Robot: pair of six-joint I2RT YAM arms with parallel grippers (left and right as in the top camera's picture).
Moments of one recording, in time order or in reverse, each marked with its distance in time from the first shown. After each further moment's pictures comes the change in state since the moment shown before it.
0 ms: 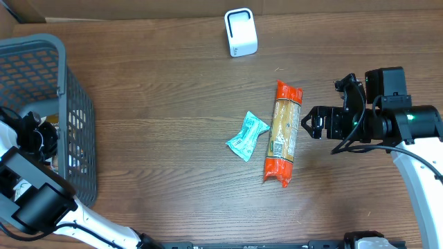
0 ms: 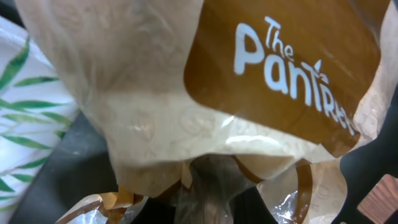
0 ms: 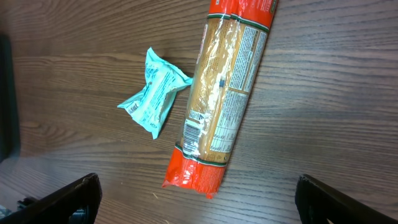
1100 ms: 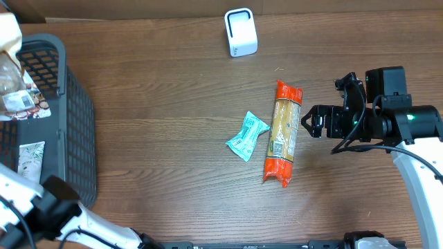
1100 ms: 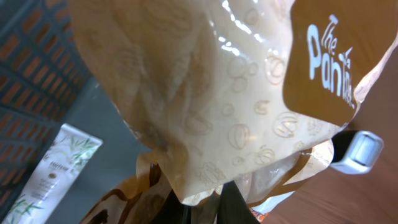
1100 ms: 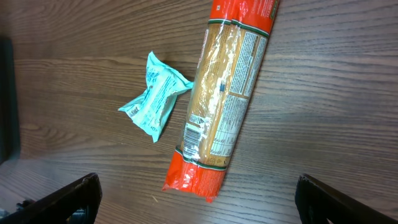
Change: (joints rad) left arm 0.000 -0.109 1.137 -0.684 0.242 -0.094; right arm 0.000 0.000 0.000 0.013 0.000 0.000
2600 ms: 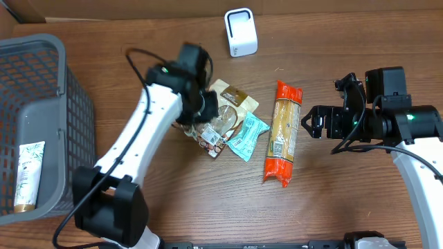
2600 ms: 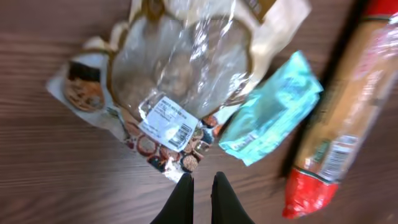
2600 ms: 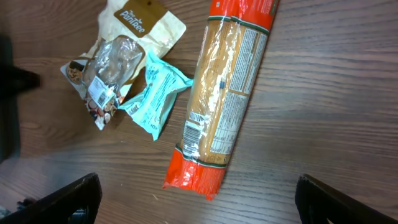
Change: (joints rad) left arm -1.179 -0.218 -1.246 0.597 -0.290 -0.450; right arm 0.000 0.001 0.000 -0.006 0.001 0.000
